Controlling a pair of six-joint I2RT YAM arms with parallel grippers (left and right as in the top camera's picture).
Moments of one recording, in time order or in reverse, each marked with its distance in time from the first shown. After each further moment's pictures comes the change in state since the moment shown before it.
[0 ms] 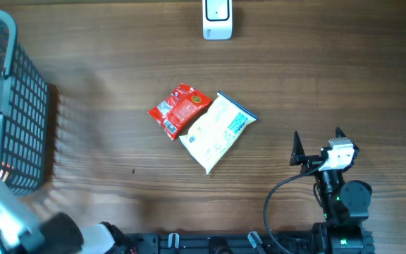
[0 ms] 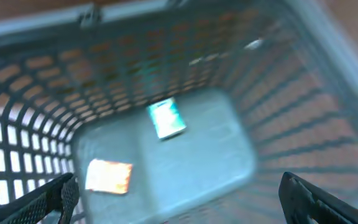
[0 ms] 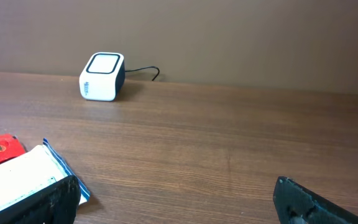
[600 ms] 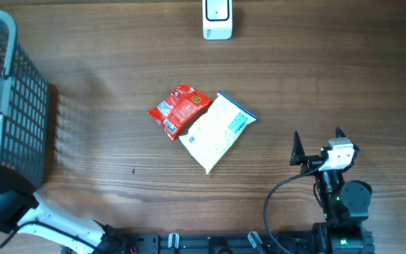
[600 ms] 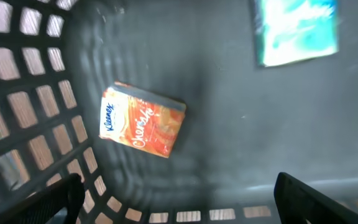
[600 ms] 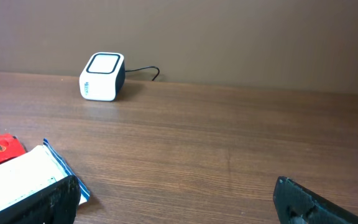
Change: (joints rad) left arm 0.258 0.460 -0.001 -0.201 0.230 -0.020; right arm 0.000 0.000 0.000 0.000 0.000 0.000
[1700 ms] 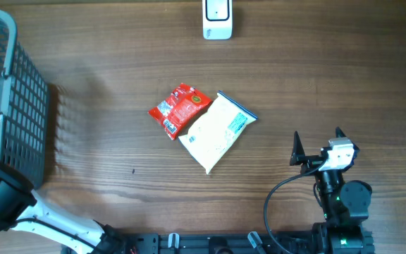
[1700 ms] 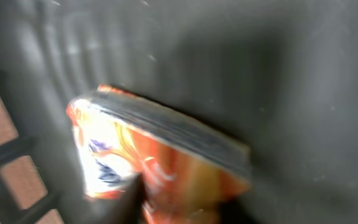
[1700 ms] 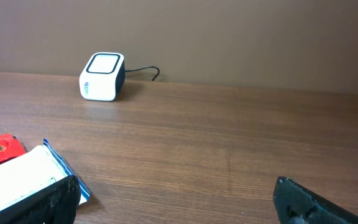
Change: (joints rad) left arm 0.000 0.030 -0.389 0.322 -0.088 0.038; right arm 0.000 0.000 0.000 0.000 0.000 0.000
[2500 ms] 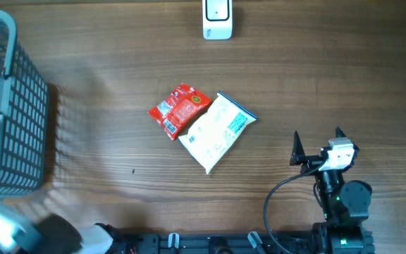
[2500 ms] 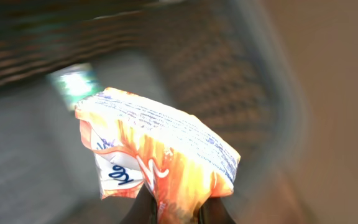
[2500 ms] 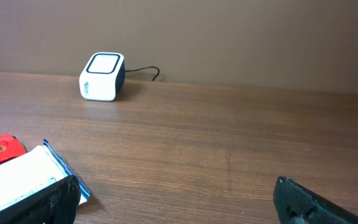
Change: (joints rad) left arm -0.065 -0.534 0.324 -0.030 0.494 0.038; right arm 0.000 0.000 0.000 0.000 0.000 0.000
